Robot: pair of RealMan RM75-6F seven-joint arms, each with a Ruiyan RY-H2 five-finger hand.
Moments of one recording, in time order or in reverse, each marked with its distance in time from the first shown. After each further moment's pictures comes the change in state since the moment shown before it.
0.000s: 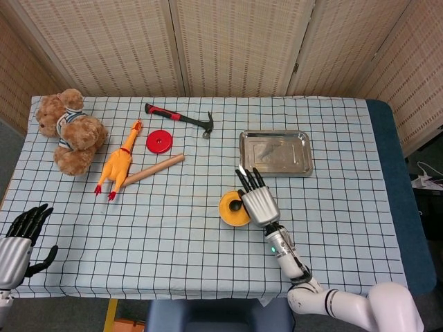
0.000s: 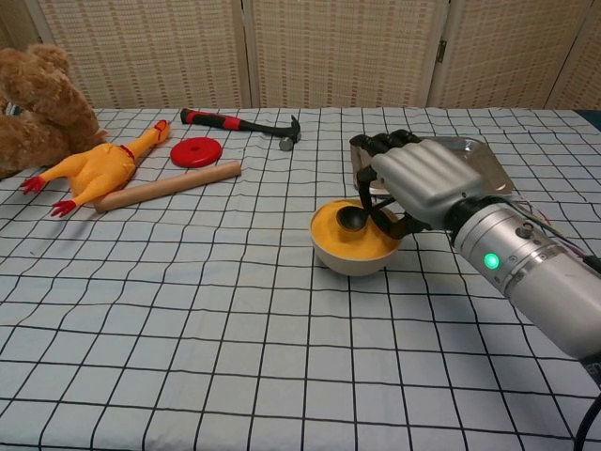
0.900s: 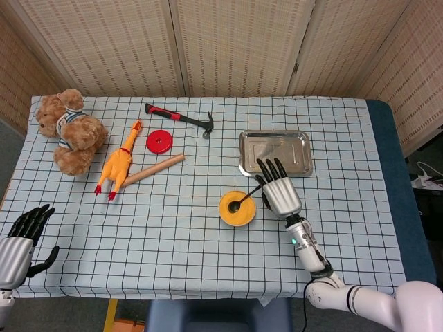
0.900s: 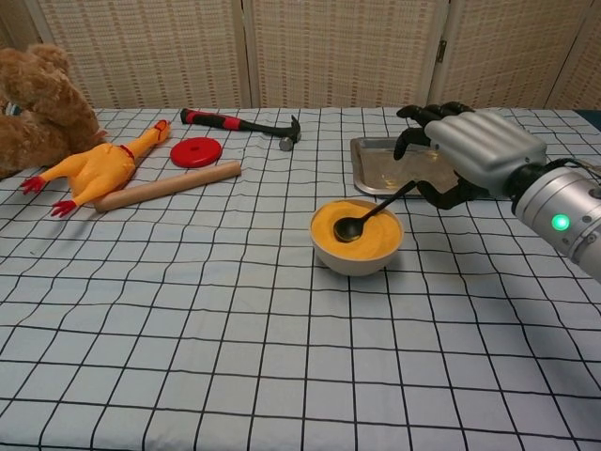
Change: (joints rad) left arm -0.002 -0.004 0.003 -0.006 0.002 -0.006 0.016; right arm -0.038 0.172 0.005 -0.095 0.011 0.003 0.072
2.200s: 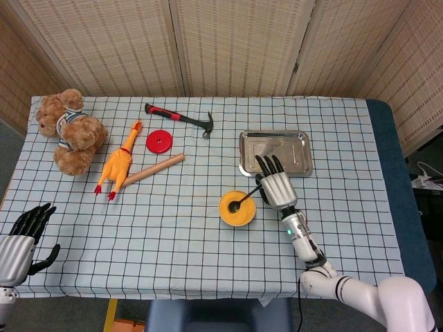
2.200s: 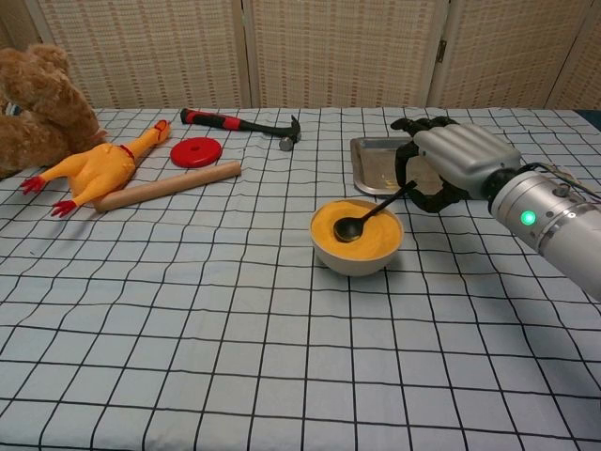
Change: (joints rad) left arm -0.012 -0.008 -0.006 0.017 -0.010 -0.014 -0.007; right arm 0.066 -0.087 0.023 0.193 0.034 -0.085 0.124
